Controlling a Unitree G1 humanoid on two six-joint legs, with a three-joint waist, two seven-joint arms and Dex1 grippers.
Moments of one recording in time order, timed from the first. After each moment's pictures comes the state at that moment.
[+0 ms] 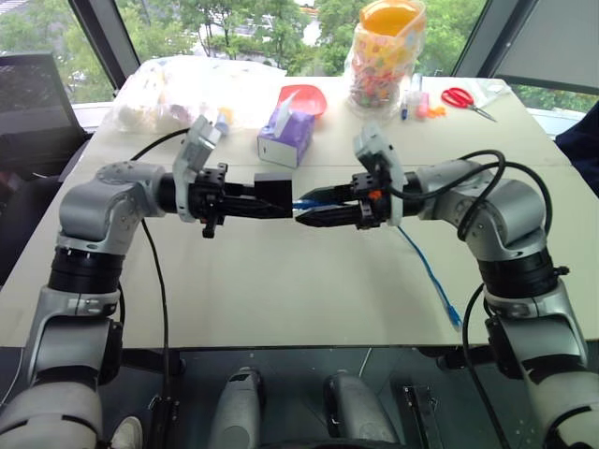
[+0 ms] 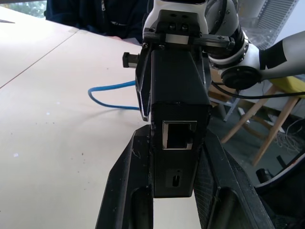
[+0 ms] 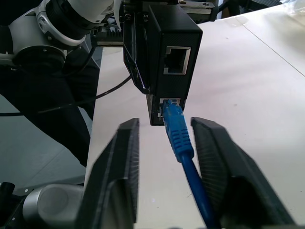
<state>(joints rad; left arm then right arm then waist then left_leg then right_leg) -0.79 0.66 -0.05 0.11 -0.62 0.73 -1.41 -0.85 -0.57 0.17 -0.10 0.60 0.88 1.12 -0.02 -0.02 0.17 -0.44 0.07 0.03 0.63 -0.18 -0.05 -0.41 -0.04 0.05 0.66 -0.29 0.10</state>
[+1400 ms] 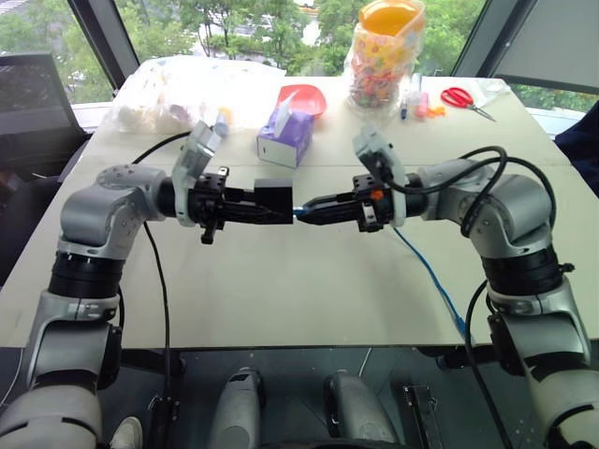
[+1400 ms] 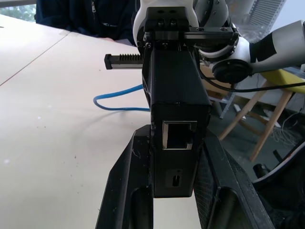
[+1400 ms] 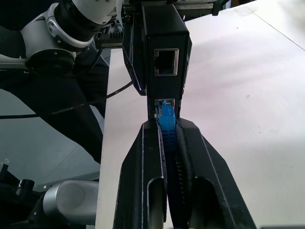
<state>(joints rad) -0.76 0.67 -0.05 0.09 -0.62 0.69 -1.43 -0.87 -0.58 0.17 -0.11 0.64 0.97 1.13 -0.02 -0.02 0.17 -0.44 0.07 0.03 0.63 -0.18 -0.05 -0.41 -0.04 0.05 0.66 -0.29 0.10</state>
